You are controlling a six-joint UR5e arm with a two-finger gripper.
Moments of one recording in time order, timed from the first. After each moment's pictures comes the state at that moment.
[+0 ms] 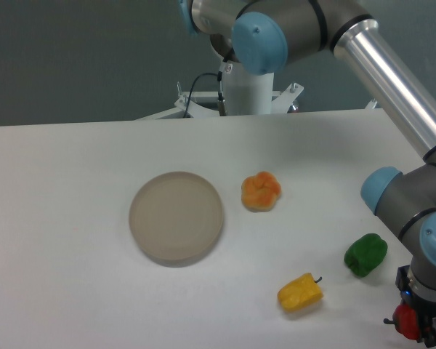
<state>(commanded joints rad) 2.60 -2.63 -0.57 -1.27 1.58 1.81</state>
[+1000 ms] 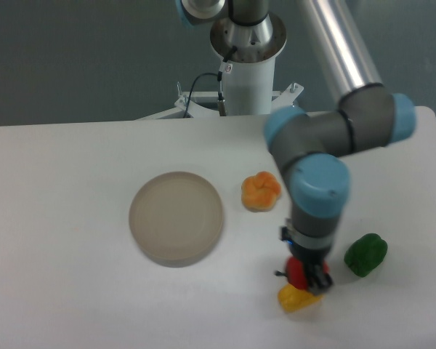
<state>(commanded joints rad) 2.32 -2.12 -1.24 -1.27 1.57 1.36</state>
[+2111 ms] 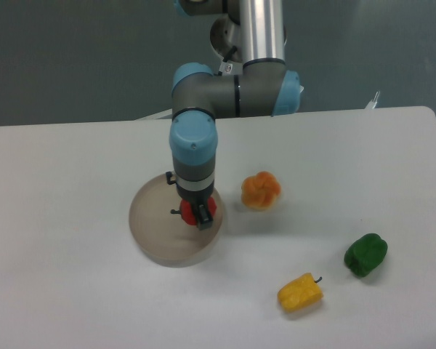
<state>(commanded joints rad) 2.15 -2.03 -1.58 -1.08 1.47 1.24</state>
